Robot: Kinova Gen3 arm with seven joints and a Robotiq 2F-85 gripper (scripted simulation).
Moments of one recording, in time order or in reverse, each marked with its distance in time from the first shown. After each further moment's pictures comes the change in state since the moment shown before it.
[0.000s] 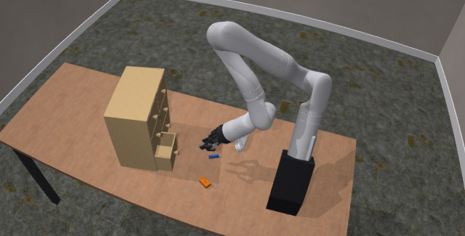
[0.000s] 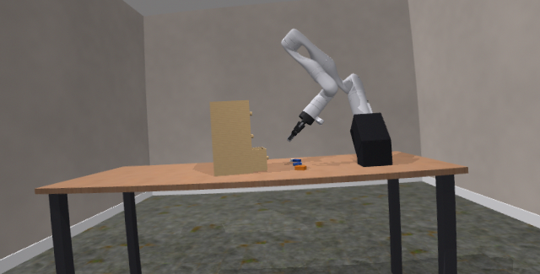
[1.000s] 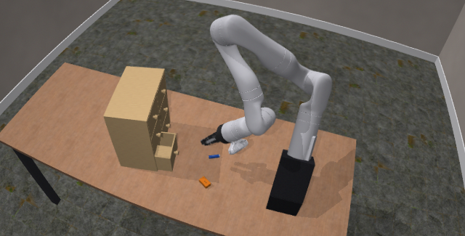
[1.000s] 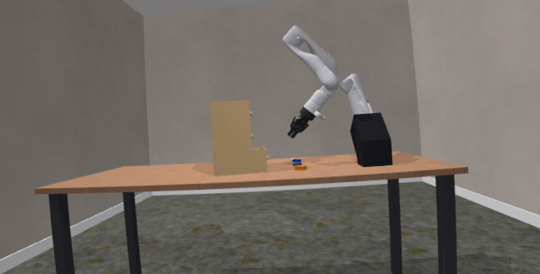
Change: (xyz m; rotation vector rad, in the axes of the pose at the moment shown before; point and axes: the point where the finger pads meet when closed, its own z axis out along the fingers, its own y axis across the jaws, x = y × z) arm -0.006 -0.006 -0.020 0.186 -0.011 0.436
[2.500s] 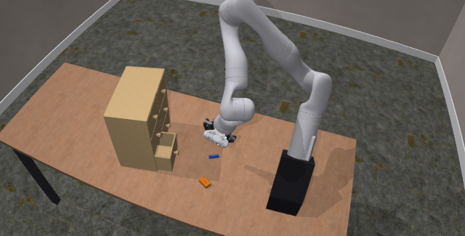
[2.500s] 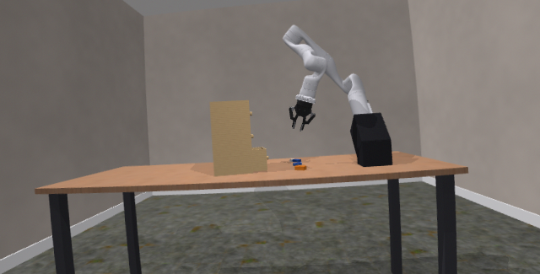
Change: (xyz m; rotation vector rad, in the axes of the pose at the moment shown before) arm -0.005 -0.007 -0.047 0.430 0.010 1.042
